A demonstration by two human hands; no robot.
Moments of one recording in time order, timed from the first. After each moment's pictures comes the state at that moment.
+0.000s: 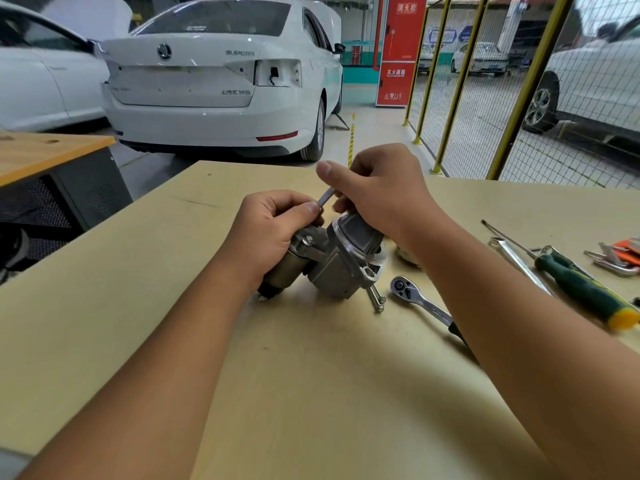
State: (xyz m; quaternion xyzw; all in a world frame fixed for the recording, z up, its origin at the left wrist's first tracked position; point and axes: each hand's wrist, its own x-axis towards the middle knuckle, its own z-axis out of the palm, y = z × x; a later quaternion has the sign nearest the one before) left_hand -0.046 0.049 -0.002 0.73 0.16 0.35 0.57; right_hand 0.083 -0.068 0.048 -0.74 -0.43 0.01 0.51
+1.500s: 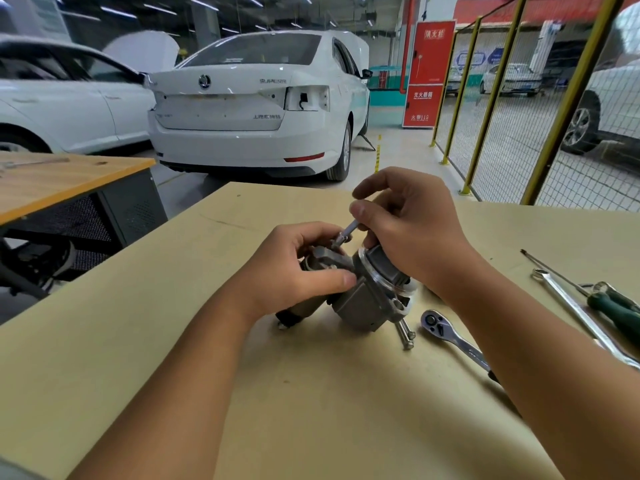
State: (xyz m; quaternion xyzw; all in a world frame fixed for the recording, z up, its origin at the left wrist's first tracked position) left_hand -0.065 0.059 0.002 0.84 0.11 0.25 0.46; right_hand 0.082 -0.068 0.040 -0.66 -0.50 0.00 0.56
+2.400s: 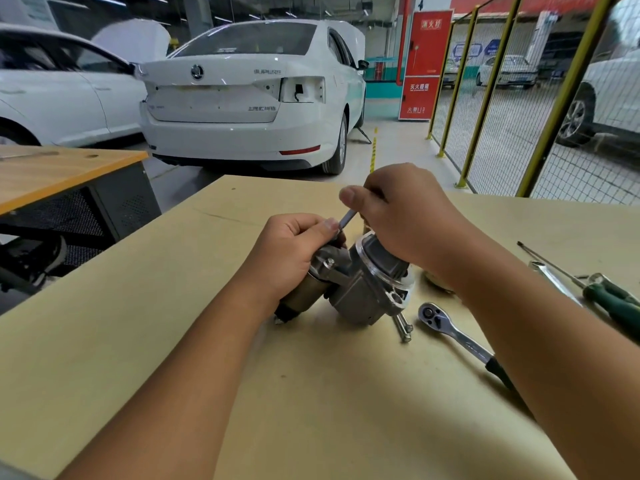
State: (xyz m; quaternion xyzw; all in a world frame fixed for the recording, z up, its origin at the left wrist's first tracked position) left_hand -0.047 0.050 0.000 0.72 0.18 0.30 0.59; right_hand 0.077 -0.063 0.061 -0.80 -0.50 -0.06 0.33
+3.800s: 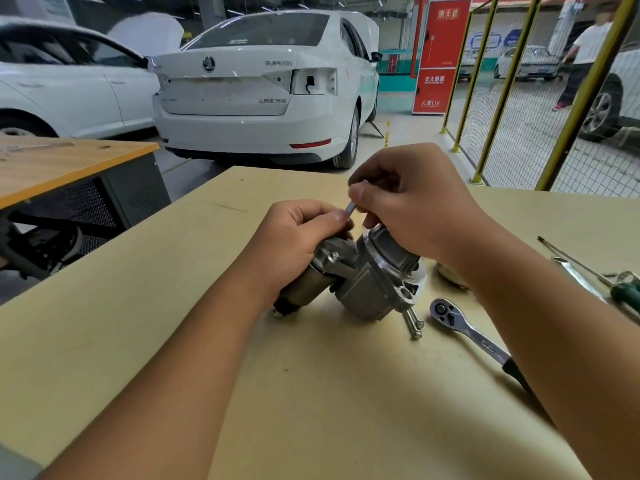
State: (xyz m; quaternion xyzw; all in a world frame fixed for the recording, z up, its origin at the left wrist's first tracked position) left_hand -0.050 0.056 -0.002 0.75 0.16 0.30 0.56; right_hand 0.084 -0.066 0.052 -0.70 -0.55 -0.02 0.45
